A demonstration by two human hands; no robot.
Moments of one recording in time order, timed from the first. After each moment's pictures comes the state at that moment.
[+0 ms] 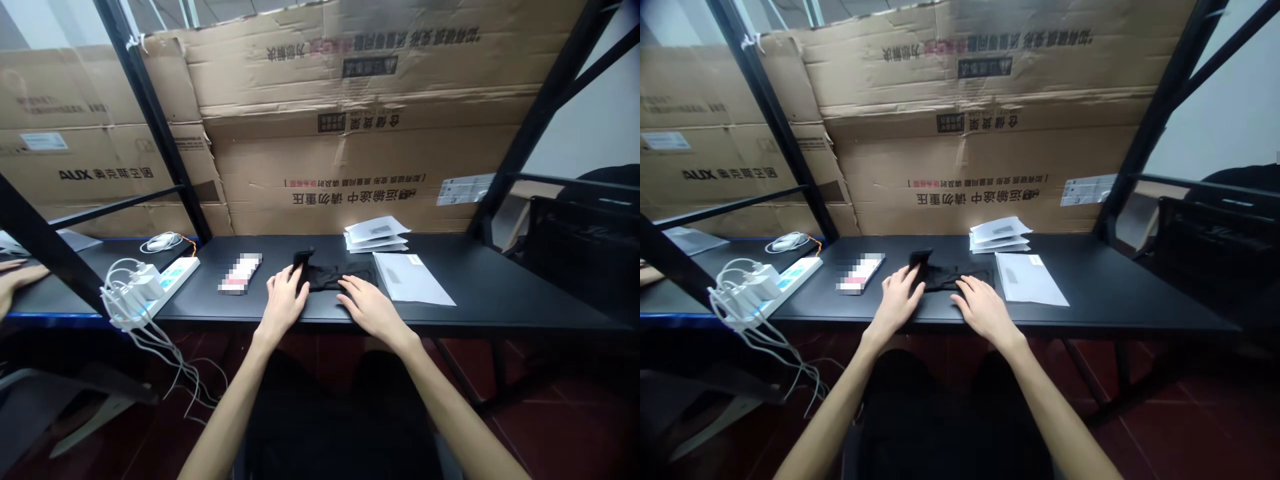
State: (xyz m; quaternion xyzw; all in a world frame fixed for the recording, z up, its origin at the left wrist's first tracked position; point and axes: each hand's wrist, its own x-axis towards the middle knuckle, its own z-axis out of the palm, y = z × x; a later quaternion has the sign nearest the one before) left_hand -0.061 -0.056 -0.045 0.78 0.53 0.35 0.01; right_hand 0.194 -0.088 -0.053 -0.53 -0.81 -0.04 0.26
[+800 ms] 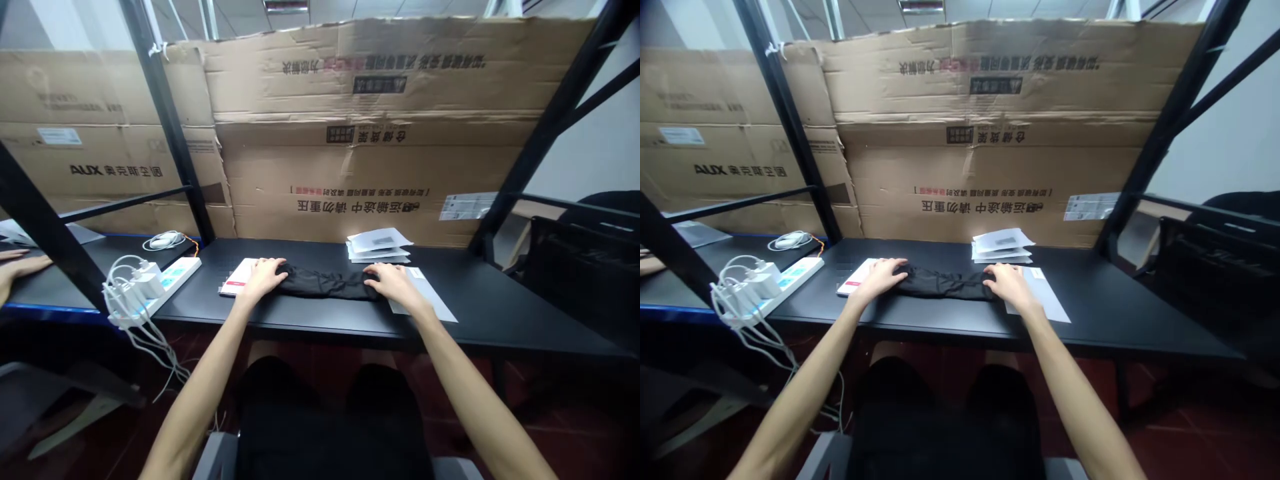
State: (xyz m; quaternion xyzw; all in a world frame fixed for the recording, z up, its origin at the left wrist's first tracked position) left_hand -0.124 0.035 -0.022 0.78 0.58 0.24 0.06; right_hand 0.271 0.000 -0.022 -0.61 -0.77 -0.06 0.17
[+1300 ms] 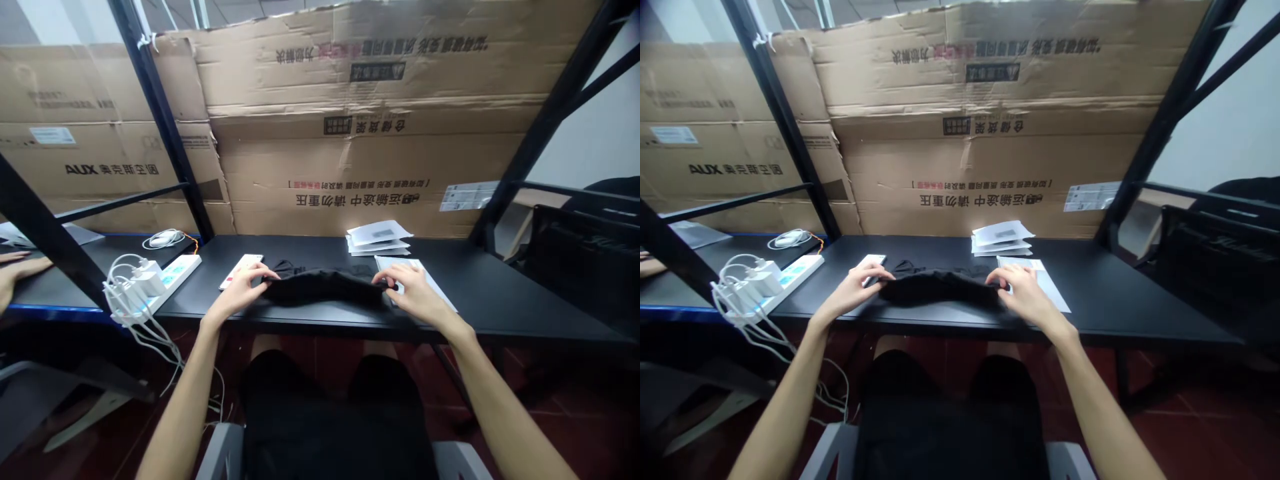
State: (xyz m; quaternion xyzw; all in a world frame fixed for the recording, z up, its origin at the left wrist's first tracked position) left_hand -0.163 -0.039 0.005 0.81 0.46 0.34 0.14; right_hand 0.278 -0.080 0.002 -0.52 -0.81 -0.02 0.26
